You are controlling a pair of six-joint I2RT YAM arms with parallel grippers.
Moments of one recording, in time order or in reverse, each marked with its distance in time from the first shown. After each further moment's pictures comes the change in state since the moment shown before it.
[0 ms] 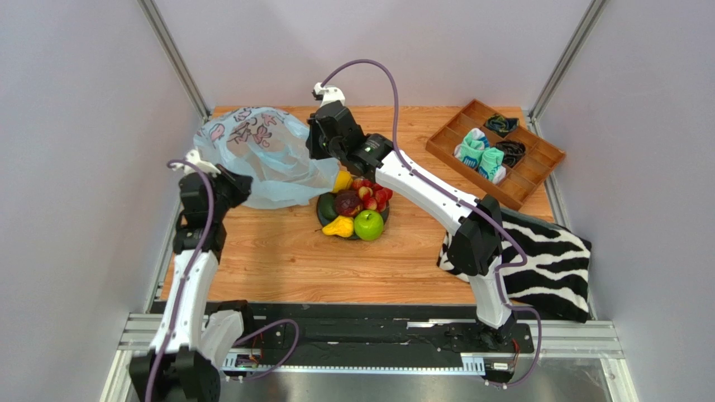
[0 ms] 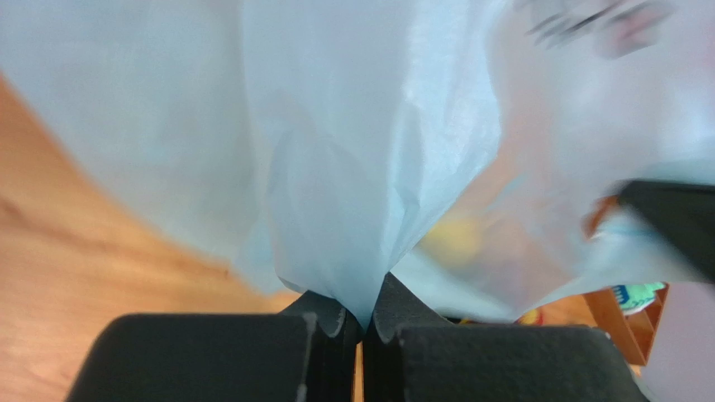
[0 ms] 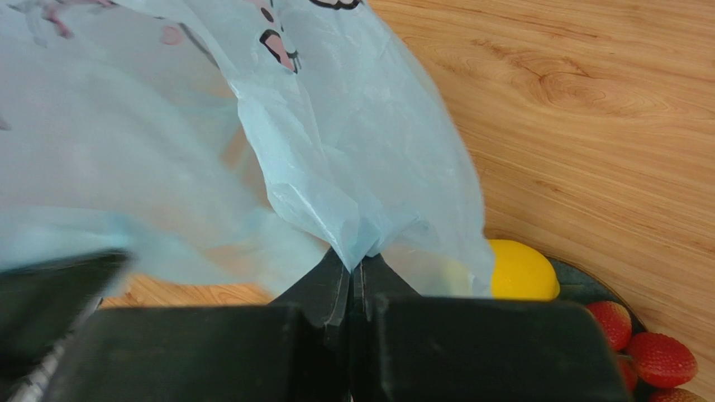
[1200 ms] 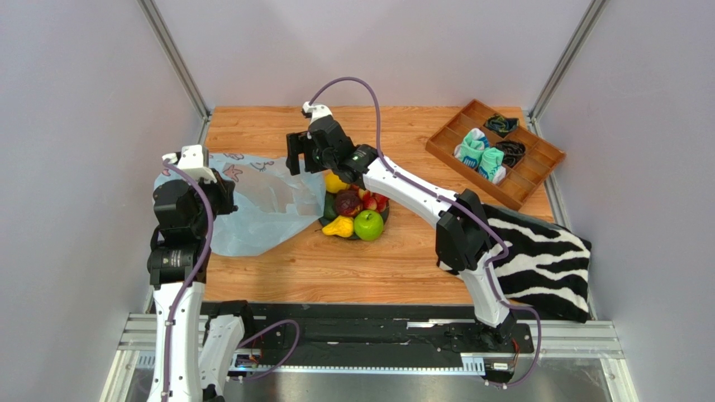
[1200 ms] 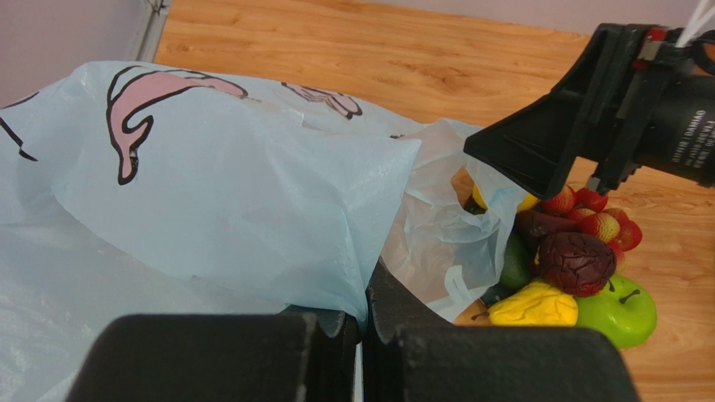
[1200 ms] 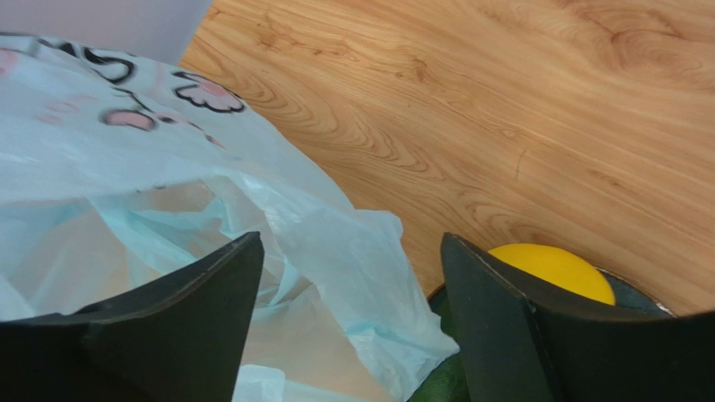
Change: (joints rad) left arm 0.000 -0.248 0.270 -0.412 -0.002 0.492; right arm -0.002 0.095 -0.063 0.093 -0.103 -0.035
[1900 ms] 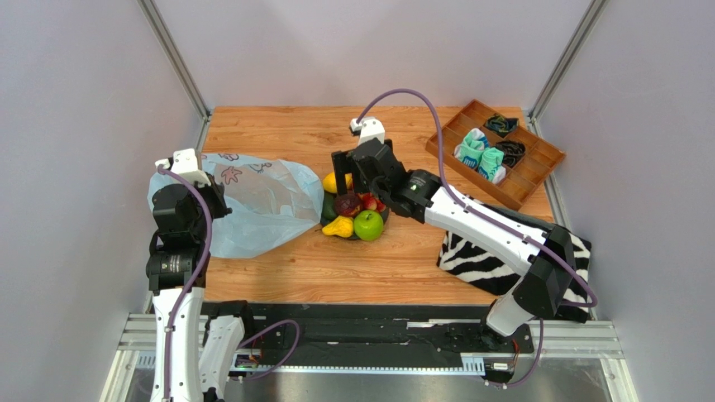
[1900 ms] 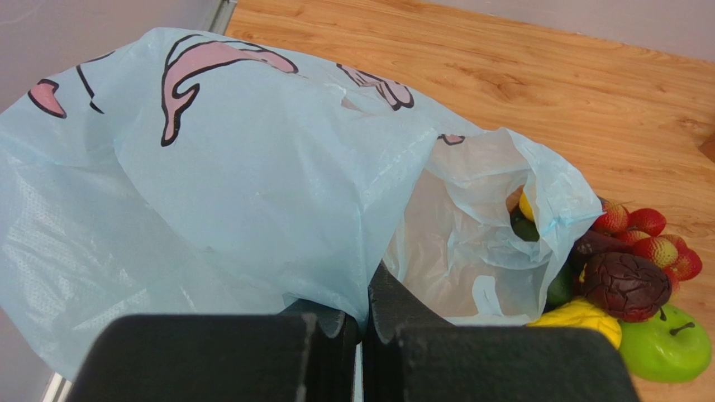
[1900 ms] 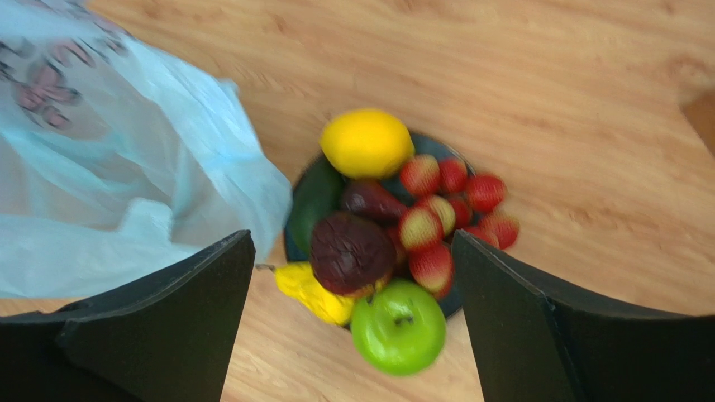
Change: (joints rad) left arm 0.000 -0.012 0.000 -0.046 -0.143 0.000; right arm 0.047 -0.558 -0.489 -0.087 0.289 -0.070
